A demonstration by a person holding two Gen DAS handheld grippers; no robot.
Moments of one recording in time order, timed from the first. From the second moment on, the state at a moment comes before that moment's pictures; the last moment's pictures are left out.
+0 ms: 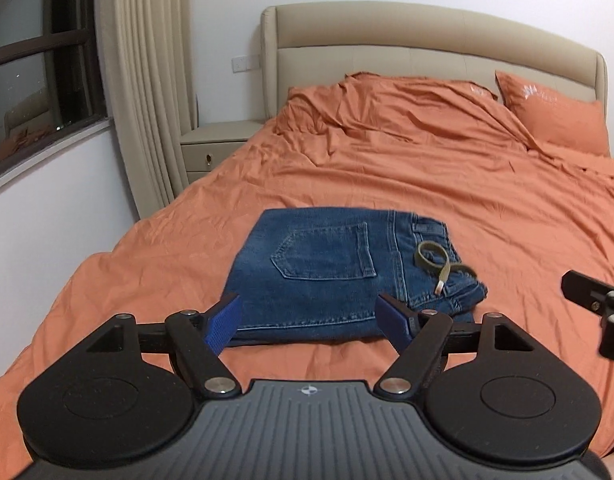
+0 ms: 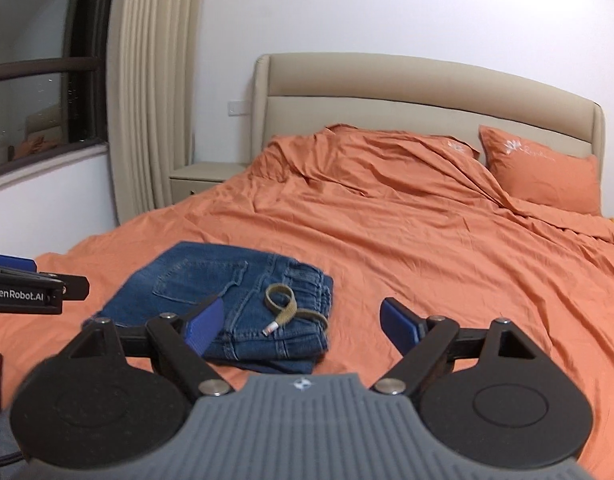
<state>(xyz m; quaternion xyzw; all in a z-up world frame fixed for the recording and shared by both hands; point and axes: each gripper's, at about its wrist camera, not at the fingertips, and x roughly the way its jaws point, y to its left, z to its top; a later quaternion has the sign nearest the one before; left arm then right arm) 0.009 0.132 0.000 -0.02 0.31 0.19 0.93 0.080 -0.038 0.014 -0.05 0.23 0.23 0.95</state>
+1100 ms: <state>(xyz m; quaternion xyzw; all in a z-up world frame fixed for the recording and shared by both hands) 0.039 0.131 -0.043 -0.03 0.35 0.18 0.92 0.102 -0.028 -0.039 -0.04 0.28 0.19 0.94</state>
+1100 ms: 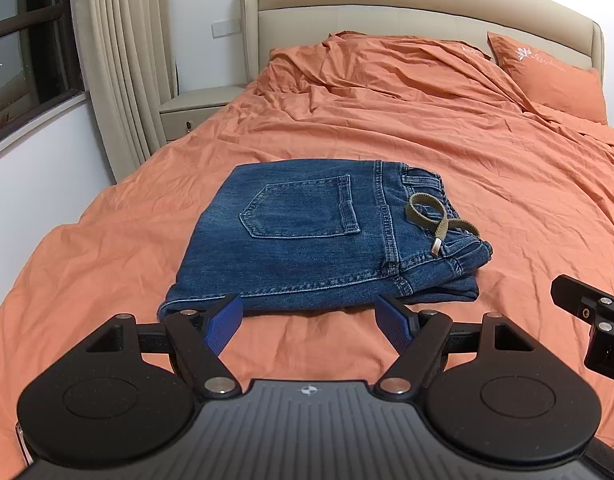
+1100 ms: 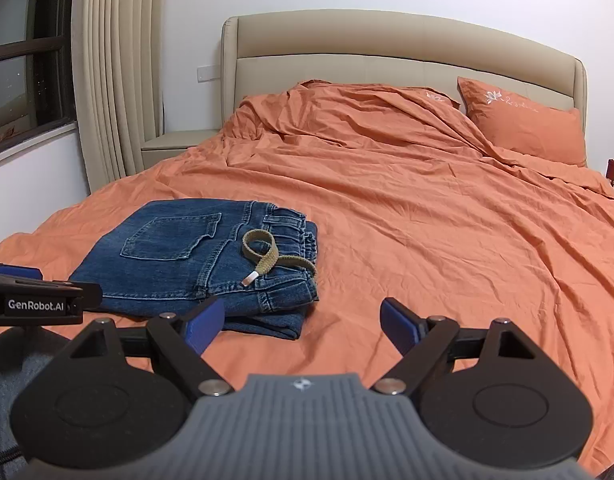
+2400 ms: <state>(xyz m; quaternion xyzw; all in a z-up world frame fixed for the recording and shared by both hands) 0.041 0.129 -0.043 -0.02 0.36 0.17 0.92 0.101 -0.029 -0.037 -0.04 0.28 0.19 0.94</state>
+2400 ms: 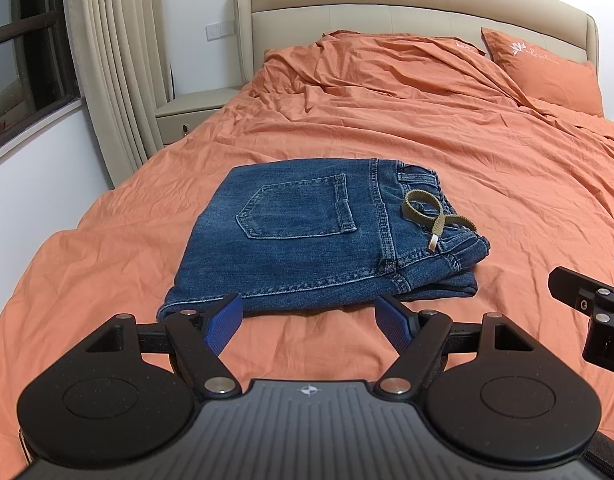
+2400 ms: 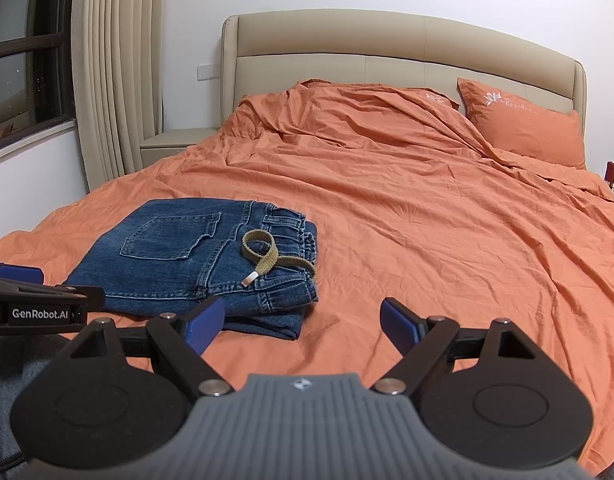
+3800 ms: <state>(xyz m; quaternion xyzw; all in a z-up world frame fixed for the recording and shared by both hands) 0.040 0.129 -0.043 -0.01 0.36 0.17 0.92 0.100 -0.028 -0.039 -0.04 0.29 0.19 0.94</state>
